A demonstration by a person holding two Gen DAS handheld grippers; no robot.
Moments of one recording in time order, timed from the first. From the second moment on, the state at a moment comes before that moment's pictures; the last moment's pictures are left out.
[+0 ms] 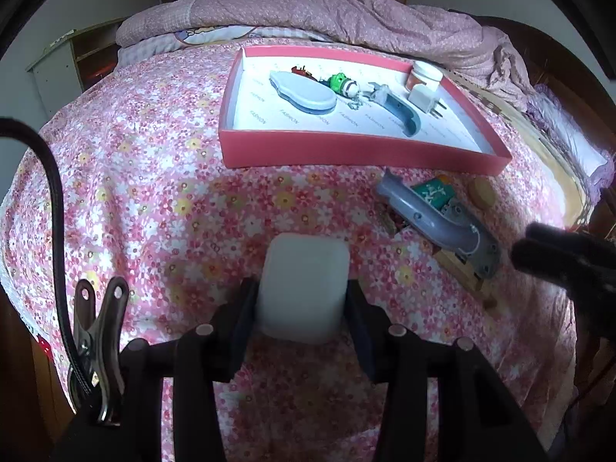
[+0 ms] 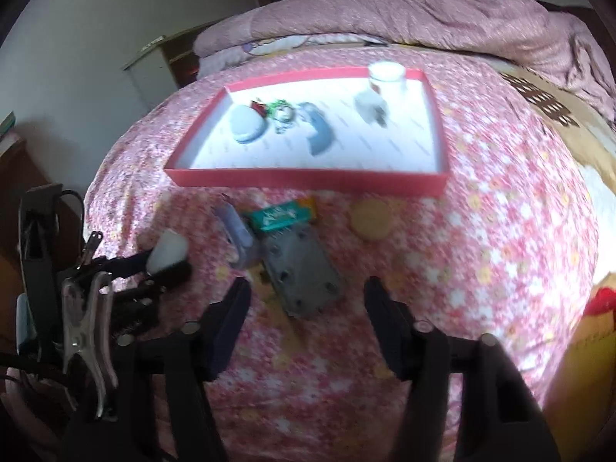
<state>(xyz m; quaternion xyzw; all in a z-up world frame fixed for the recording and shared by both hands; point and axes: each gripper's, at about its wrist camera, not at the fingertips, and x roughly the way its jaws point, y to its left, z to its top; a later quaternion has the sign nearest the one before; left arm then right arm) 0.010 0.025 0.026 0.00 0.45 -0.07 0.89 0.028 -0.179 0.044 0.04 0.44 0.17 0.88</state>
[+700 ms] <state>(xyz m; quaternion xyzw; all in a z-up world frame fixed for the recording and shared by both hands) 0.007 0.021 0.023 0.00 0.44 -0.08 0.89 0.065 -0.121 0.022 -0.03 0.46 0.20 0.87</state>
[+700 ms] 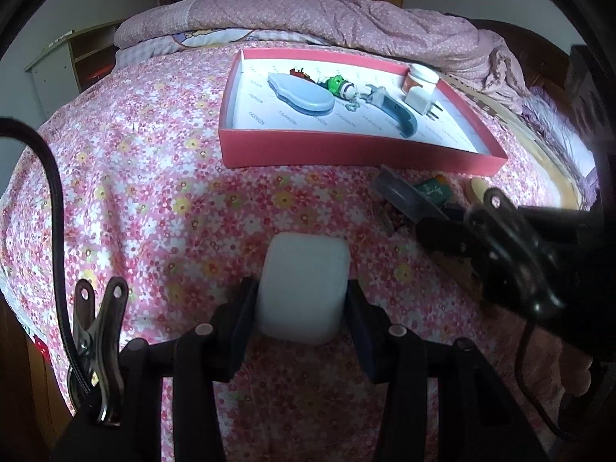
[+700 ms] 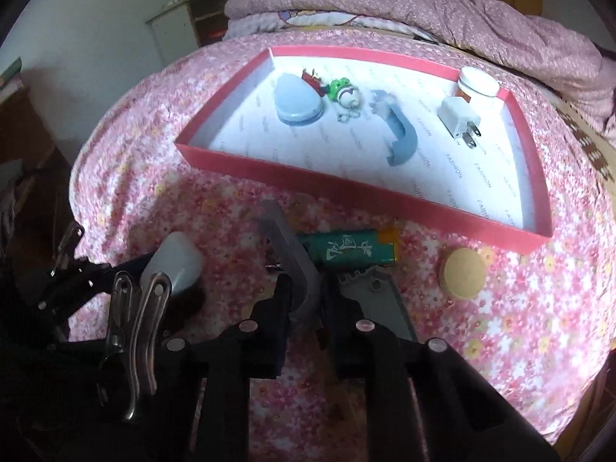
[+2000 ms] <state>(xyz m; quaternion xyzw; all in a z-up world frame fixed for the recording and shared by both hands) 0.119 -0.003 0.080 0.00 0.43 -0.11 0.89 0.038 -0.212 0.039 0.13 0.42 0.18 0.88</state>
